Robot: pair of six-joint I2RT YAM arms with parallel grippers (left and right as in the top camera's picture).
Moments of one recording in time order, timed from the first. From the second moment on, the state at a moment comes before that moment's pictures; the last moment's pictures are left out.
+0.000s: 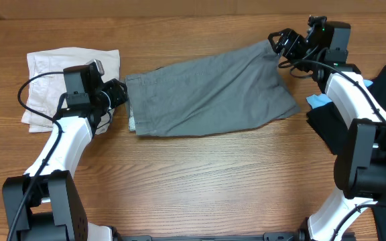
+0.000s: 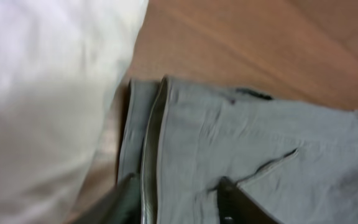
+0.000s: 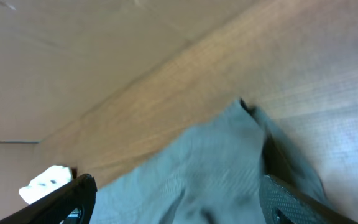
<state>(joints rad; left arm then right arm) 0.10 1.64 0.97 -0.17 0.29 -0.44 -0.10 1.96 1.41 -0.12 -0.53 0.54</state>
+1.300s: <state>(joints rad) 0.09 1.67 0.97 -0.40 0.36 -0.36 -0.12 1.96 1.31 -0.81 -0.26 0.20</state>
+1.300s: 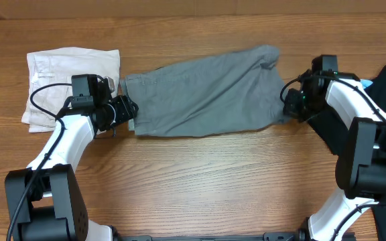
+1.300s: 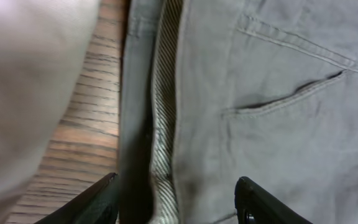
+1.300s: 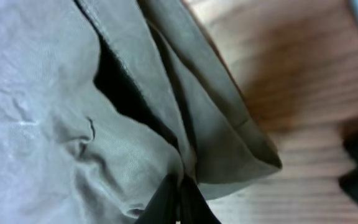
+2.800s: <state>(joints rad) 0.06 1.85 0.97 -0.16 0.32 -0.37 -0.17 1.80 1.32 -1.23 0.03 0.47</state>
